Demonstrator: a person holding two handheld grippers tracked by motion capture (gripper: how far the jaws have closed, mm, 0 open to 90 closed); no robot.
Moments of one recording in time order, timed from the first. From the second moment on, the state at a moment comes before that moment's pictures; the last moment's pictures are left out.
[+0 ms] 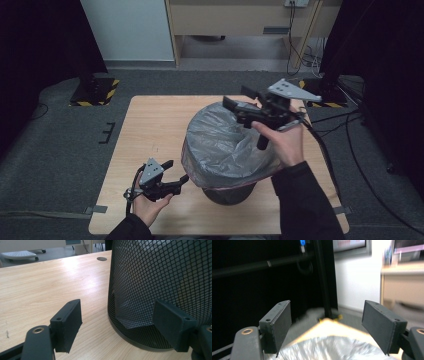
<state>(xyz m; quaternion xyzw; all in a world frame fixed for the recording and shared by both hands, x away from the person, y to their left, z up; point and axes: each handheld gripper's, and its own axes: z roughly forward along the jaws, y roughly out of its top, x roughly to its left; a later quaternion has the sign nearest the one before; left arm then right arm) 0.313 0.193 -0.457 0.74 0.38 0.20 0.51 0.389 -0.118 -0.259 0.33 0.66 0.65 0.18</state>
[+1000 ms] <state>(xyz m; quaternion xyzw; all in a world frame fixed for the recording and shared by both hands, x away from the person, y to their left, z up) 0.311 0.189 -0.456 0.75 0.37 0.19 0.51 0.422 -0.060 -0.358 0.39 0.85 0.31 0.14</state>
